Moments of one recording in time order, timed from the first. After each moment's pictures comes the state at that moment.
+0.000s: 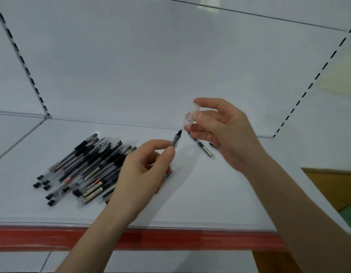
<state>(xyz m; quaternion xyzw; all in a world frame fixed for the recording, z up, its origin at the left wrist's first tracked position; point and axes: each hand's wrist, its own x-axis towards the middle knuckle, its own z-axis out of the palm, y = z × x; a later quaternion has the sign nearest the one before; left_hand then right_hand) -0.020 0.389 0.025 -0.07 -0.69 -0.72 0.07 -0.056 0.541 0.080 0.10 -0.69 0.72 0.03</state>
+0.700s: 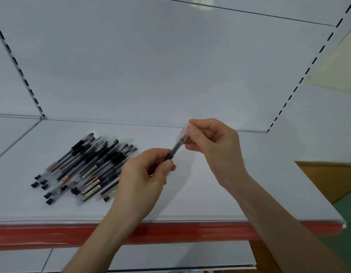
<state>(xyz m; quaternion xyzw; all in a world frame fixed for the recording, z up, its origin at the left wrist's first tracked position) -0.009 0.393 0.017 -0.10 -0.76 -0.63 0.10 -0.037 0.532 0.047 0.07 -0.70 0.70 0.14</state>
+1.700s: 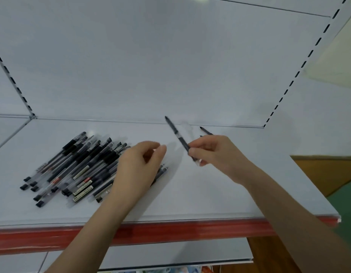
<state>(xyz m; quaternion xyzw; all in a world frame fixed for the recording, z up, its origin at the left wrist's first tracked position) -0.042 0.396 0.003 -0.06 -0.85 -0.50 0.14 -0.058 0.579 0.023 0.05 -0.83 0.56 -0.05</state>
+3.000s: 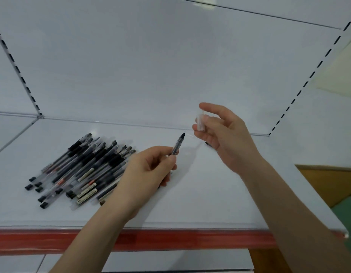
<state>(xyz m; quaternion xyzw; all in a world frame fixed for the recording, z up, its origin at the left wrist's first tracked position) -0.030 0.395 0.019 -0.07 -0.72 -0.69 -0.02 -0.070 0.556 0.063 0.04 -0.66 0.74 0.04</state>
